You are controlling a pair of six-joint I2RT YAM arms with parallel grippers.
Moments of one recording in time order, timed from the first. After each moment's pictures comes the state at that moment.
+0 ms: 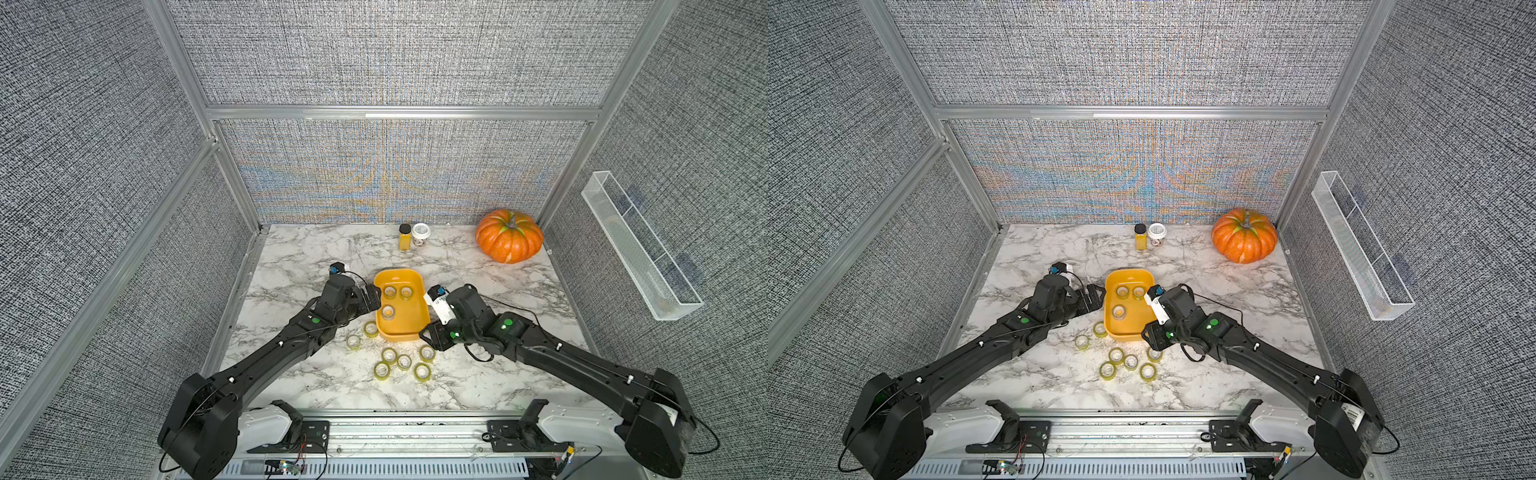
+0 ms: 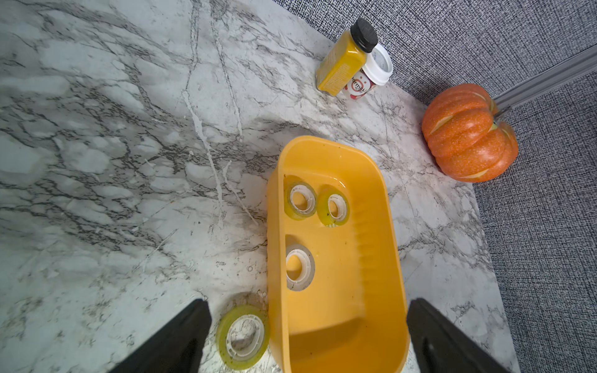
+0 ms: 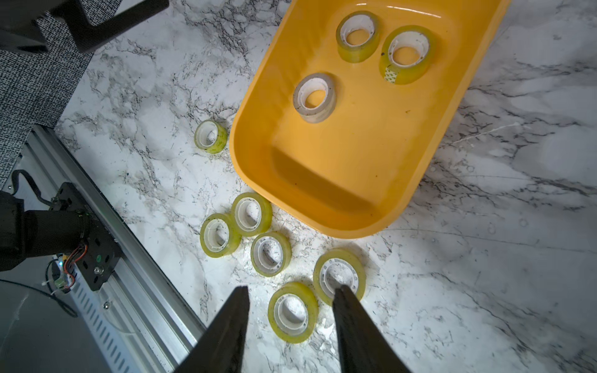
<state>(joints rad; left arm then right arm) -0.60 1.22 0.75 -0.15 -0.02 -0.75 0.78 1.22 0.86 -0.50 -0.15 0.34</state>
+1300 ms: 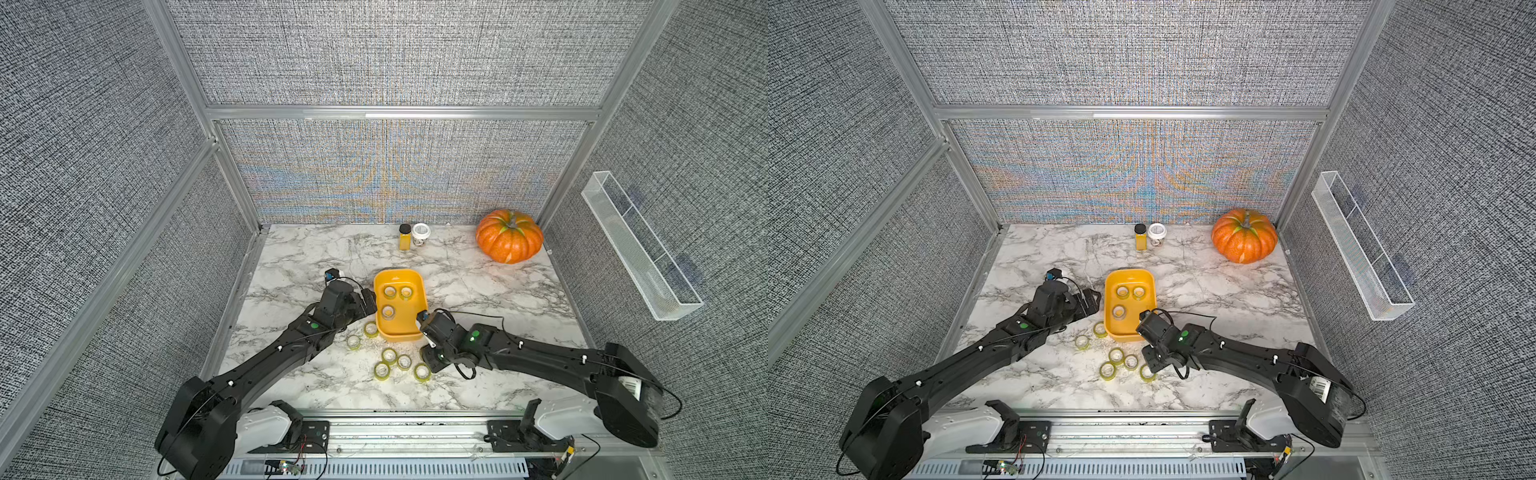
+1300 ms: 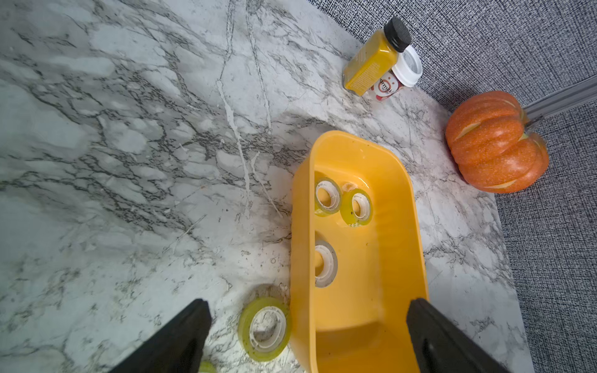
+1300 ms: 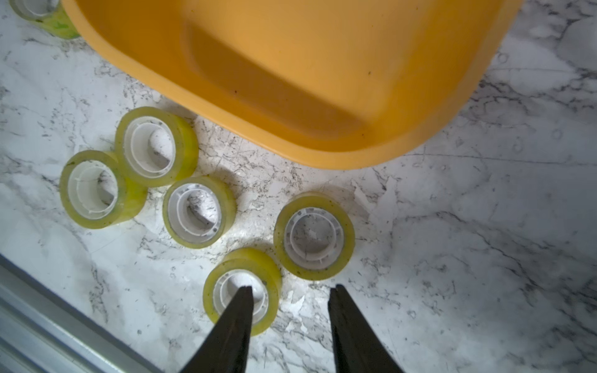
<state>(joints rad) -0.60 1.21 0.70 -0.15 -0.08 -0.79 0.95 1.40 0.81 -0.57 0.10 0.41</state>
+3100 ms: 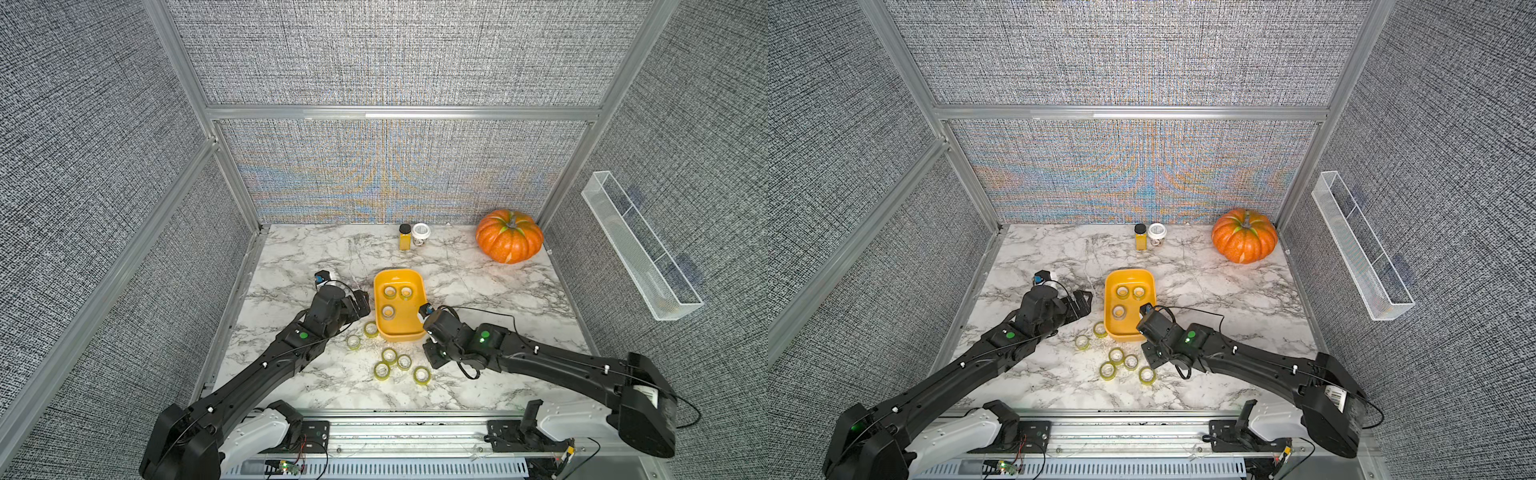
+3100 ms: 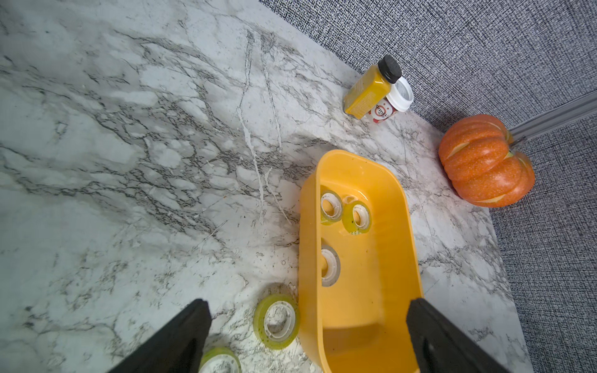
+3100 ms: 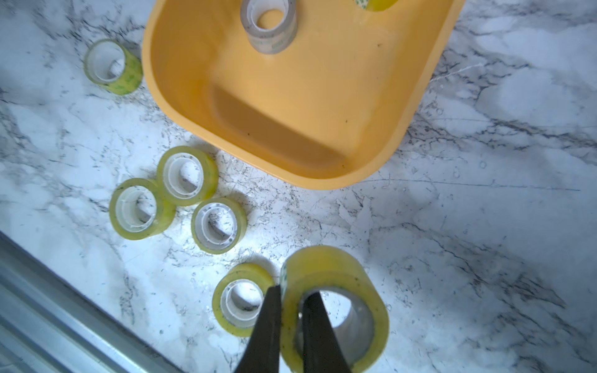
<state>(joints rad) -0.60 1.05 0.66 -0.21 -0.14 -0.79 0.98 1.28 0.86 -0.62 0.17 0.42</state>
